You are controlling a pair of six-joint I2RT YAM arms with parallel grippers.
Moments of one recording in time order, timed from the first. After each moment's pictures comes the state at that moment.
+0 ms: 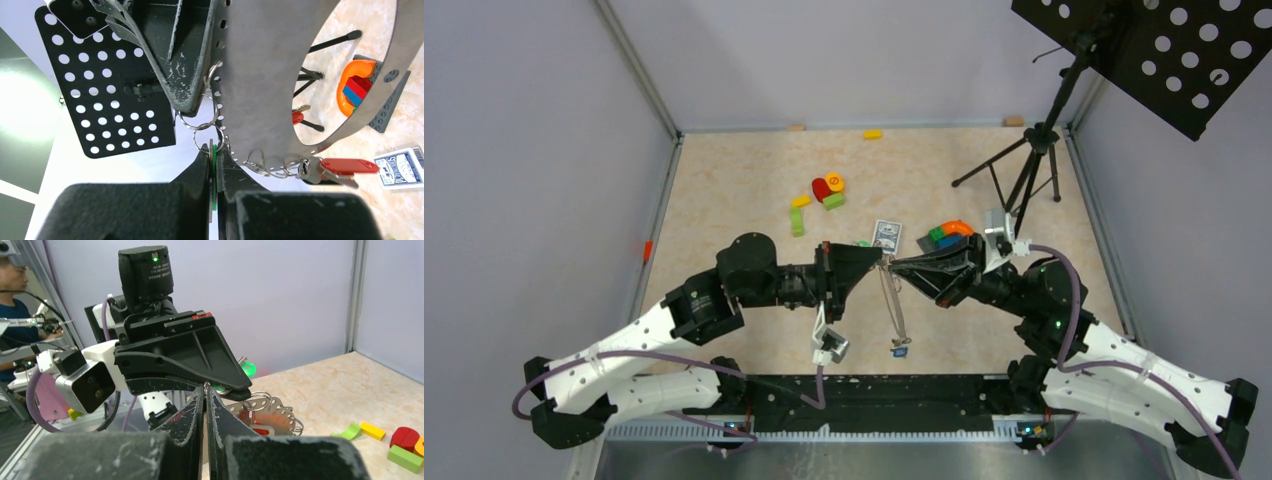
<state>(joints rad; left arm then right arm) -1.07 0.87 1.03 -0.29 0.38 1.59 0.98 0.67 0.66 0.43 -0.33 0.31</state>
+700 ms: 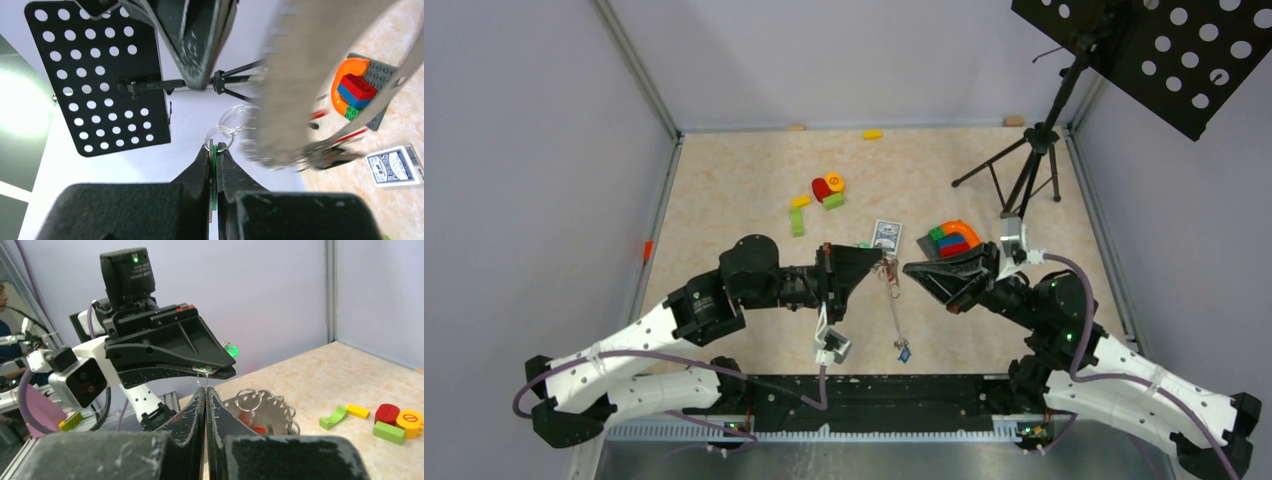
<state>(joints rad) -1.08 0.87 1.02 -0.27 0.37 1.58 0.98 0.56 0.58 0.39 -0.23 0.34</state>
